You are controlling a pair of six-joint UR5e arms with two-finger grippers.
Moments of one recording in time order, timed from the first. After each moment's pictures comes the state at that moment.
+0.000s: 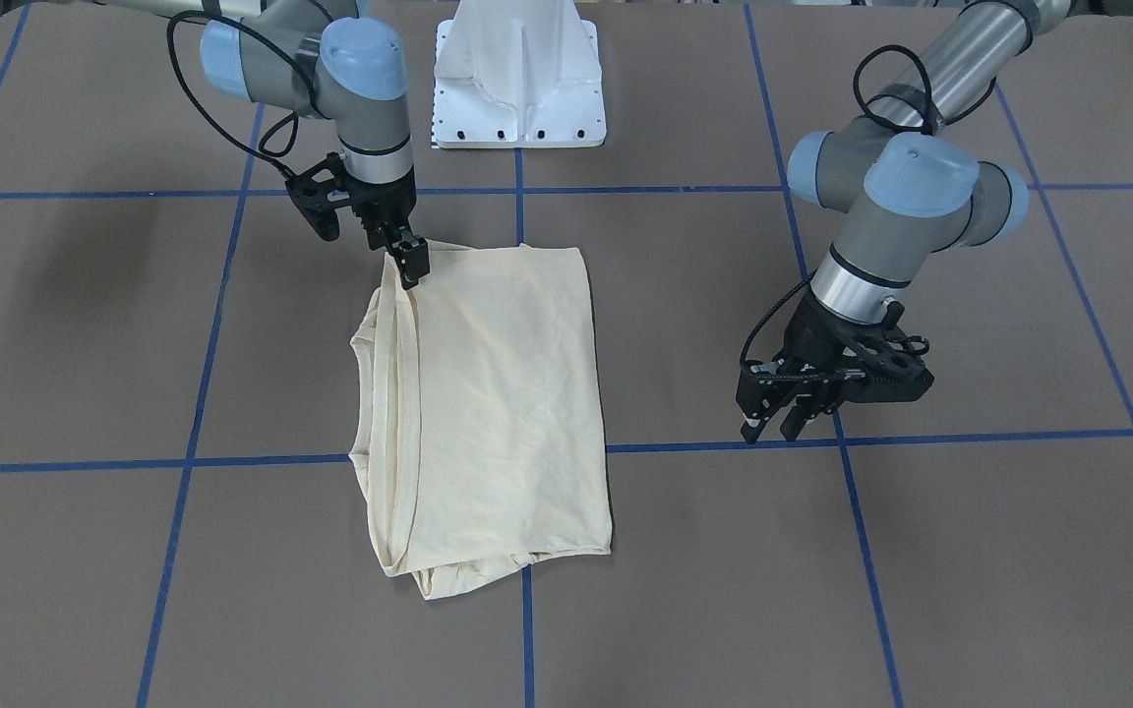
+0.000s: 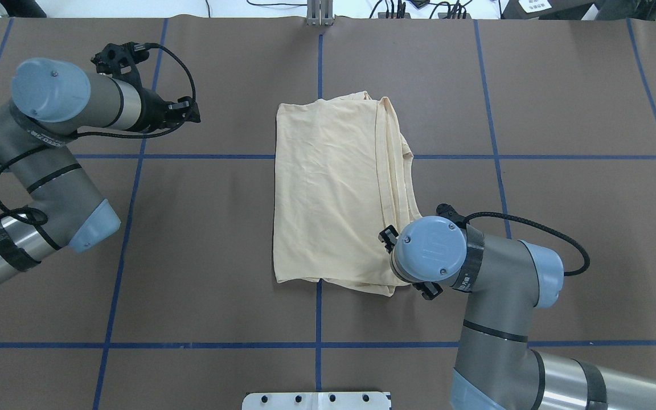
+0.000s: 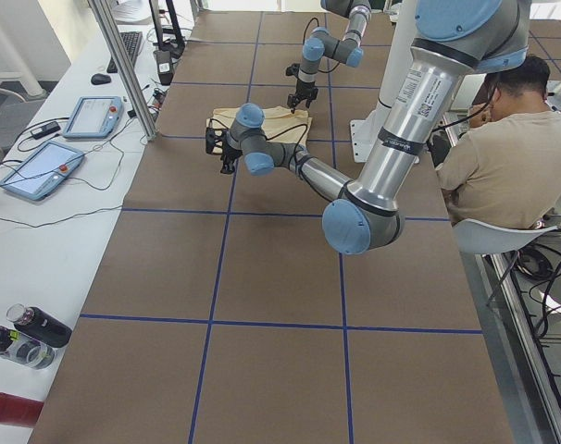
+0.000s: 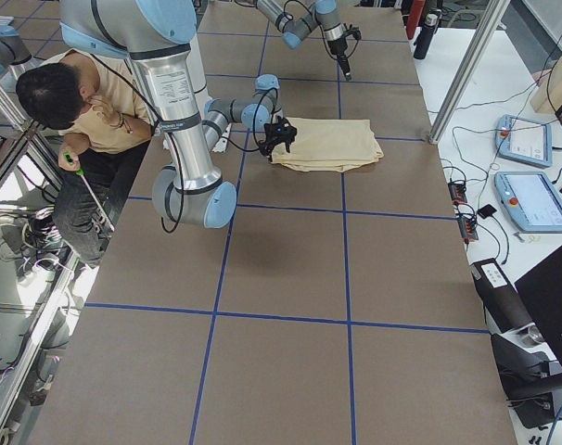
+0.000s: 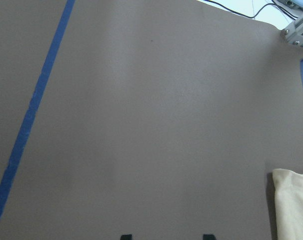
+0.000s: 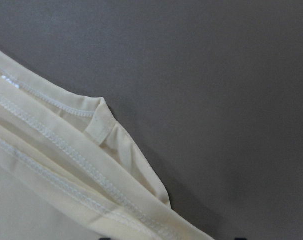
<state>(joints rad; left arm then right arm) -0.81 -2.02 -1.54 -2.23 -1.83 -1.30 0.35 -1.13 1.85 -1.60 1.66 2.27</state>
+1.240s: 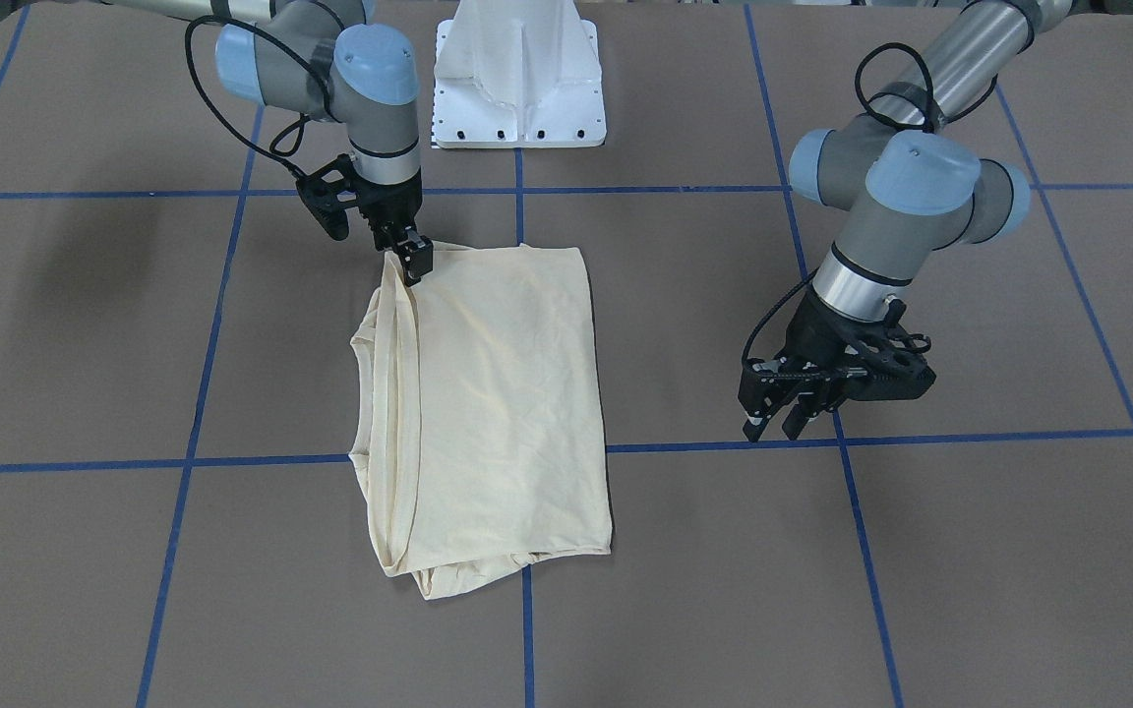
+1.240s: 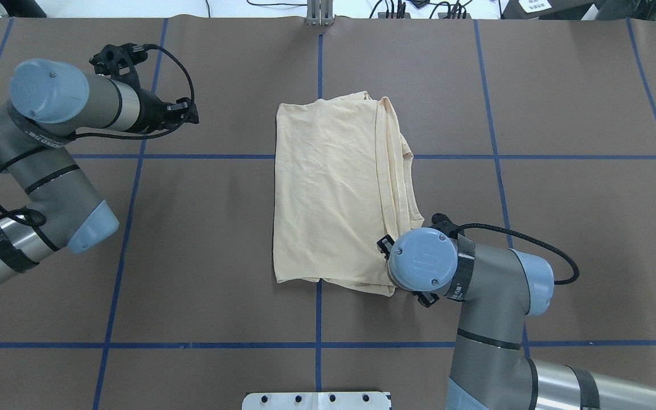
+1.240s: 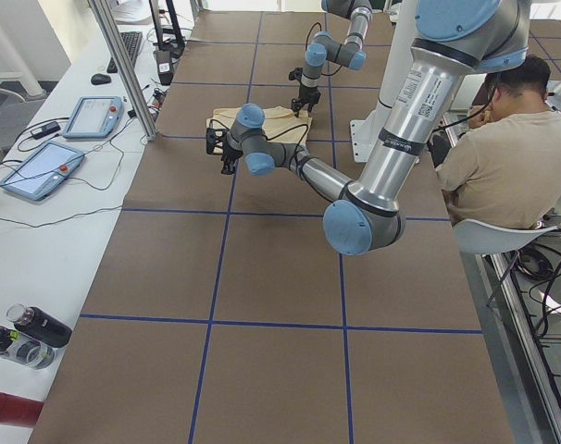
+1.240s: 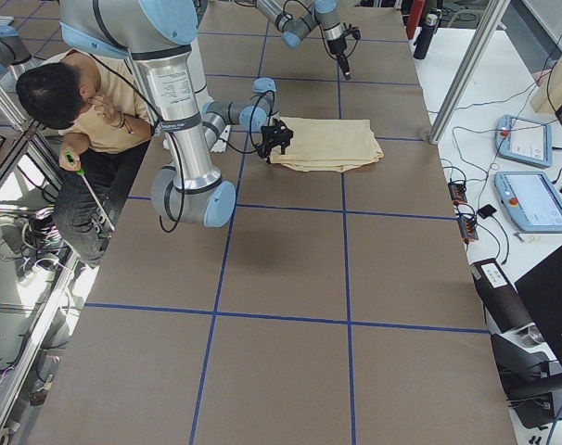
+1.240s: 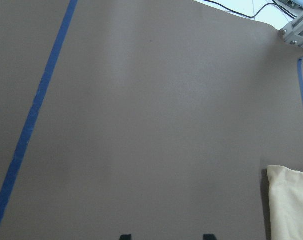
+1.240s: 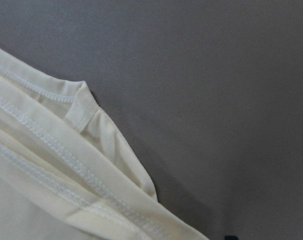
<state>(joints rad) -0.81 -2.02 -1.54 -2.23 -1.83 -1.30 0.33 -1.13 1.83 -1.60 1.65 2.28</state>
